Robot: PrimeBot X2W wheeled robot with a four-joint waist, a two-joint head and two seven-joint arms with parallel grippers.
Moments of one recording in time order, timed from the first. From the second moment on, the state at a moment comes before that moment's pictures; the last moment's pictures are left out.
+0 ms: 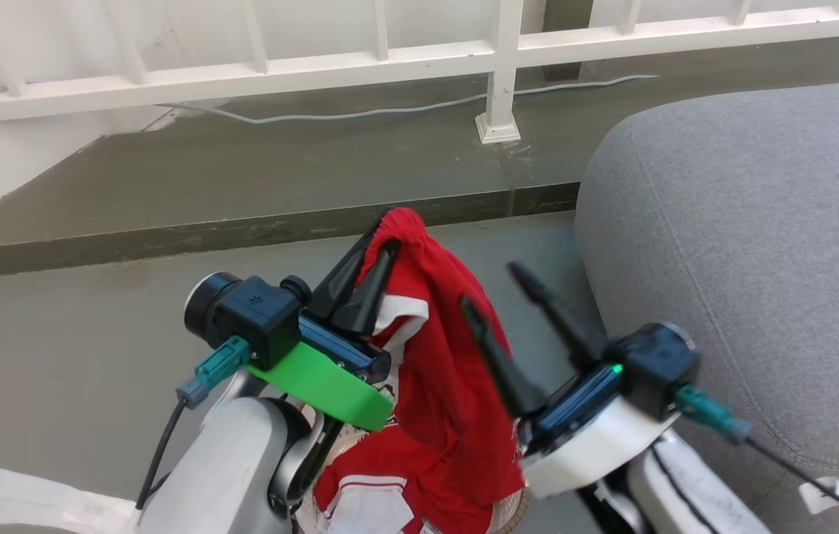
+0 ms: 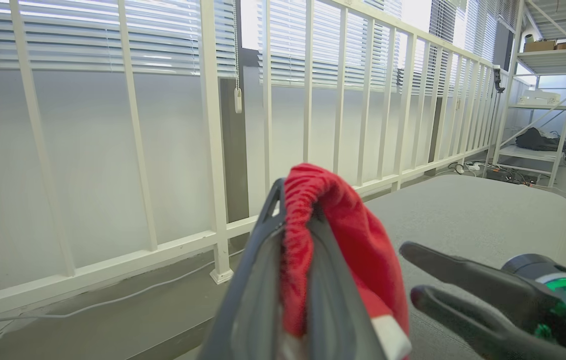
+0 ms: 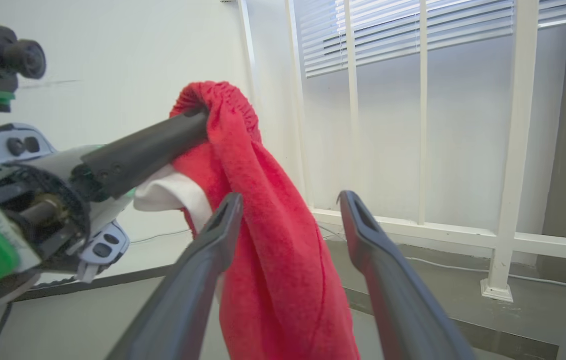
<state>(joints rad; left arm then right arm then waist) -0.33 0.07 -0.54 0.01 -0.42 -0.12 -0.19 -0.10 -0.06 0.52 -0.03 0.26 0.11 -0.25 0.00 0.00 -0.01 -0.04</state>
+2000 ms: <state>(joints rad) -0.33 0.16 -0.75 -0.11 -0.39 -0.12 -0.05 -0.41 -0.08 0.41 0.22 0.35 0.00 -0.25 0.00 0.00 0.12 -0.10</state>
